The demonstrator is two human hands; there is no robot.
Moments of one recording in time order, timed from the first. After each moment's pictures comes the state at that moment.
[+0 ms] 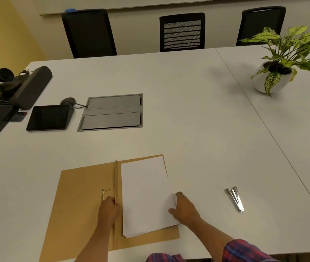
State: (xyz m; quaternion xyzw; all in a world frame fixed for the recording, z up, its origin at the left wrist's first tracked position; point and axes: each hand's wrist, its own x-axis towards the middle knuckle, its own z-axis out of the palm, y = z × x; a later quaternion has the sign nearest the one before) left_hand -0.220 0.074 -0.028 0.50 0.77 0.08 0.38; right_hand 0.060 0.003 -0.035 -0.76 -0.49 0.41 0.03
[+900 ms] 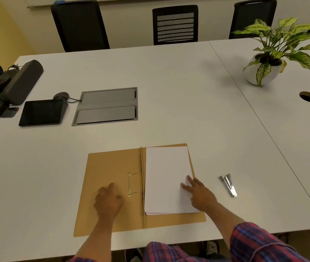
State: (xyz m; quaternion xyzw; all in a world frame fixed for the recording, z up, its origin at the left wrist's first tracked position) left_hand -0.214 0.059 -0.018 0.60 0.77 -0.05 0.23; right_hand 0.138 -0.022 -0.037 -0.71 -0.64 0.29 -0.07
